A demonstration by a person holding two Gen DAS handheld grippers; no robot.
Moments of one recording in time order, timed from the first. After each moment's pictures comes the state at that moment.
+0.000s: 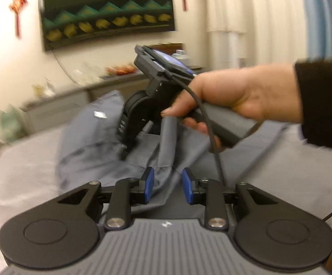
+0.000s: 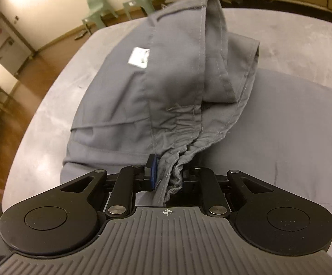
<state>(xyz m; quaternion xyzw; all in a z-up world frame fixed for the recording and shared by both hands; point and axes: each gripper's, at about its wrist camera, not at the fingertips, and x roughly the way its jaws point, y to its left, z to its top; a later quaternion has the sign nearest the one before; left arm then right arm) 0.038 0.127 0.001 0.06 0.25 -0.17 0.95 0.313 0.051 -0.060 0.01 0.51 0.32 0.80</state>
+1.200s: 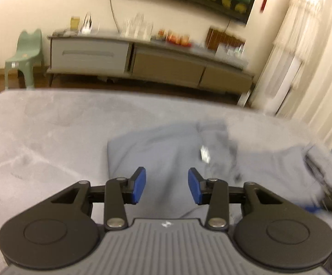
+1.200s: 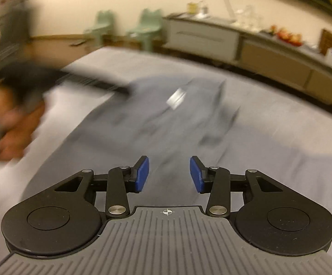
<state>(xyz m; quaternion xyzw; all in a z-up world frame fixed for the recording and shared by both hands) 0.267 0.270 -0.018 -0.07 0.37 -0.06 0.92 0.207 0.031 -0.031 -0.12 0.36 0.31 0.87</state>
